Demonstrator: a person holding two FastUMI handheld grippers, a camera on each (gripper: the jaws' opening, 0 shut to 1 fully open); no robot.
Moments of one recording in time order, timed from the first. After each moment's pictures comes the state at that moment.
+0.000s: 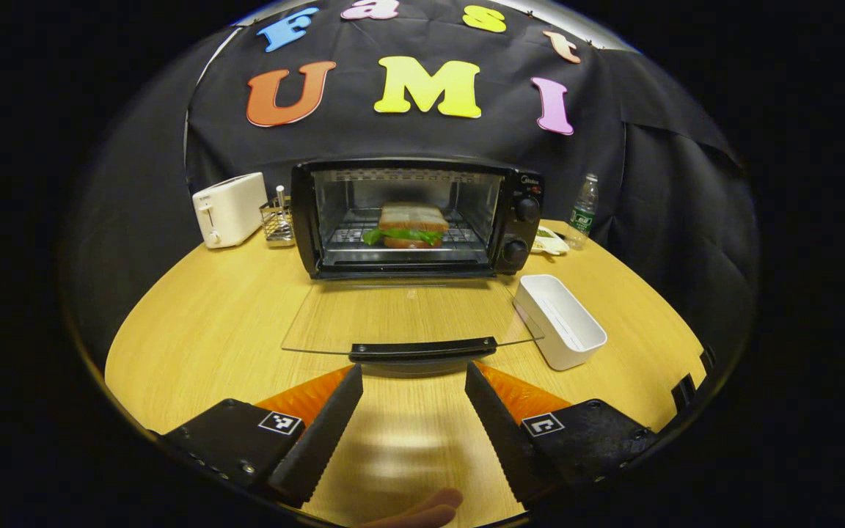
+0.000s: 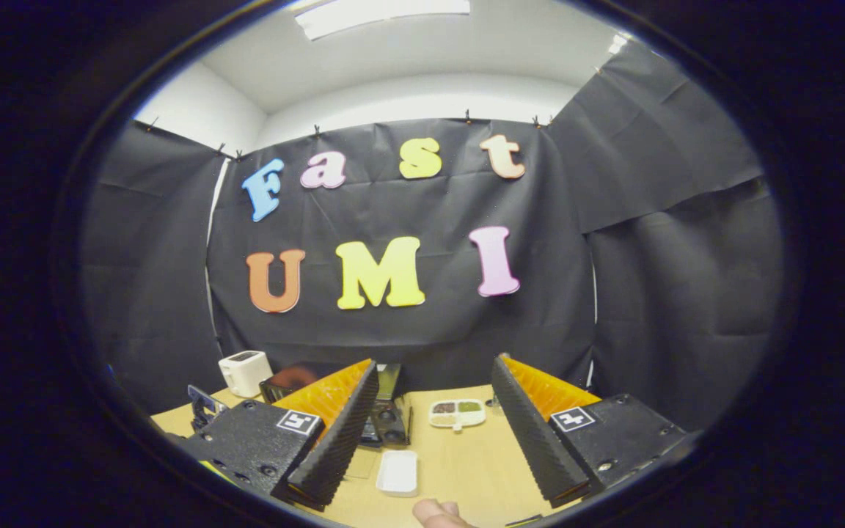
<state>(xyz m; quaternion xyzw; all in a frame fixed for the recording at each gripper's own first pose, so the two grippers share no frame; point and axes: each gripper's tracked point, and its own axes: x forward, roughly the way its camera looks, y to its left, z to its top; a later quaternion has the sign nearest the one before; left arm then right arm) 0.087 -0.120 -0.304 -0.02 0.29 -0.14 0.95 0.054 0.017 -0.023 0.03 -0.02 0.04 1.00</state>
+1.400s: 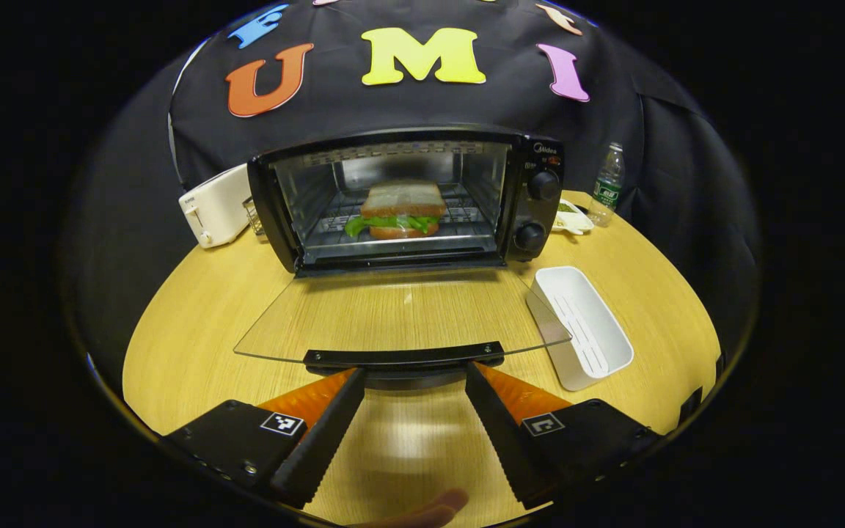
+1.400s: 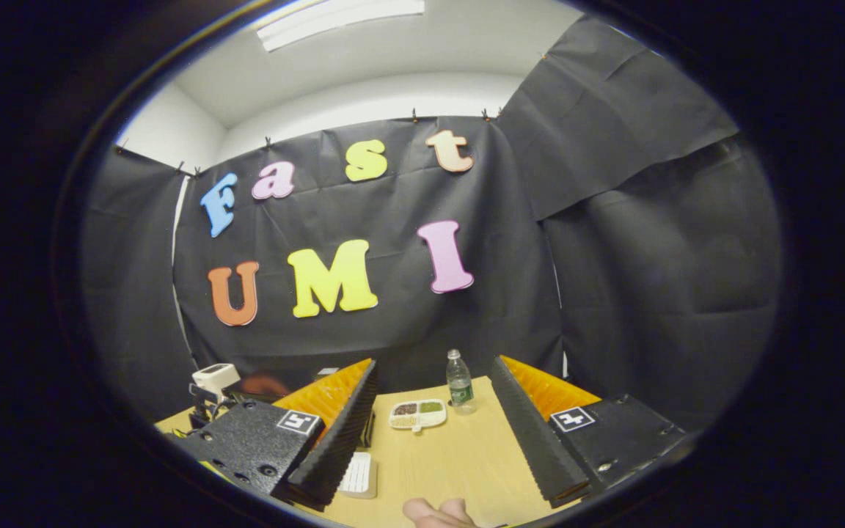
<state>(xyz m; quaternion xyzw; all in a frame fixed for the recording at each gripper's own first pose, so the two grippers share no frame) 0.123 -0.140 -0.298 0.02 0.35 -0.10 0.93 0.075 -0.067 -0.051 0.08 -0.02 0.00 1.00</state>
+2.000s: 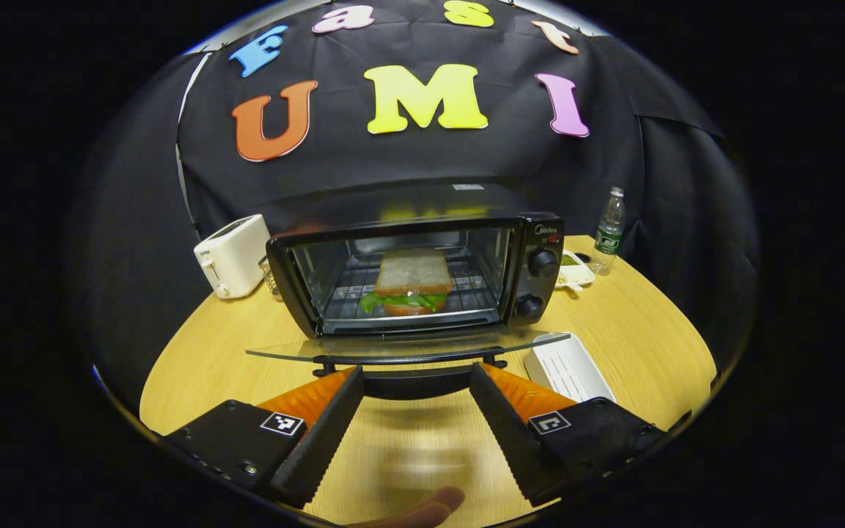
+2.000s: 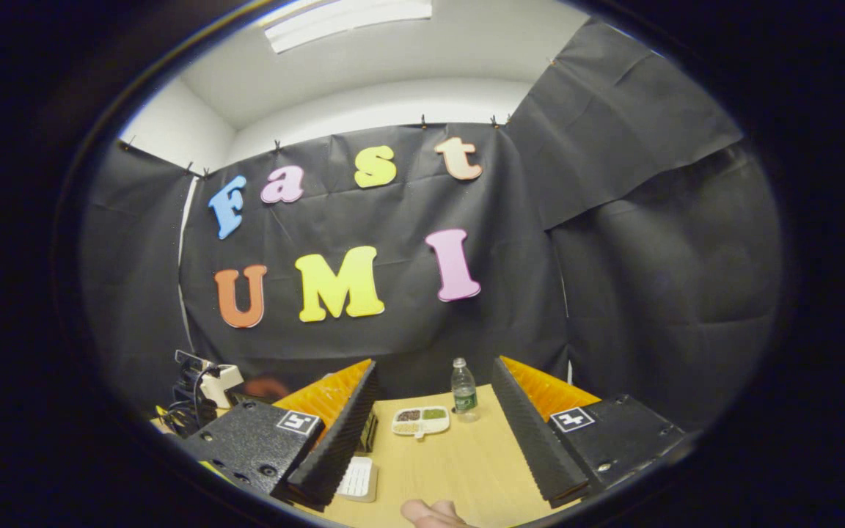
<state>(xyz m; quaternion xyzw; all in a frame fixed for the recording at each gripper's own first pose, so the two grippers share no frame) 0.162 -0.137 -0.233 0.04 0.26 -0.10 0.96 0.072 -0.067 -0.048 0.08 -0.03 0.01 1.00</state>
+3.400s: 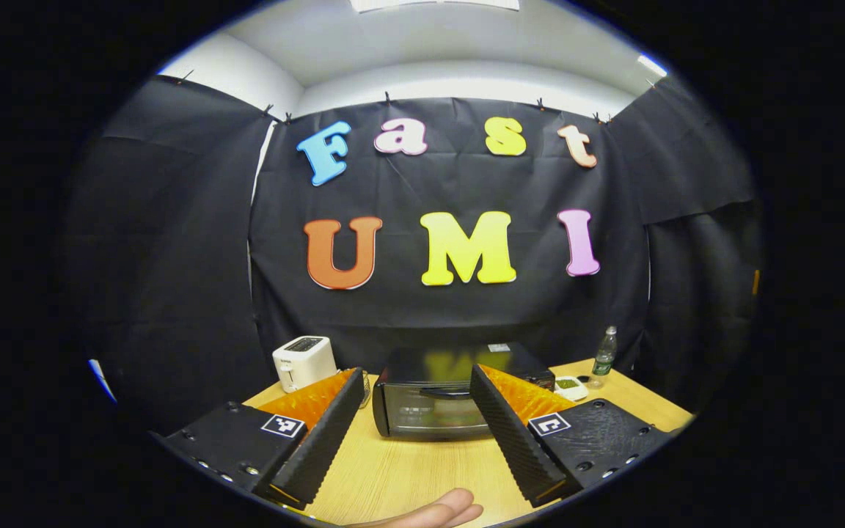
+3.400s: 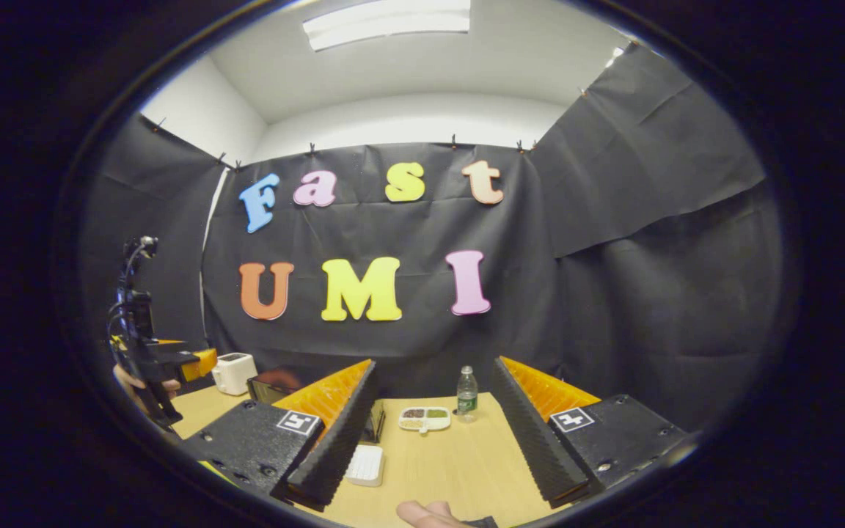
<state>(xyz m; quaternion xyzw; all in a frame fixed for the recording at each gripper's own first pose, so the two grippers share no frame) 0.081 -0.051 -0.031 -0.02 0.00 -0.03 1.00 -0.026 -0.032 -0.013 0.03 -0.05 0.03 1.00</state>
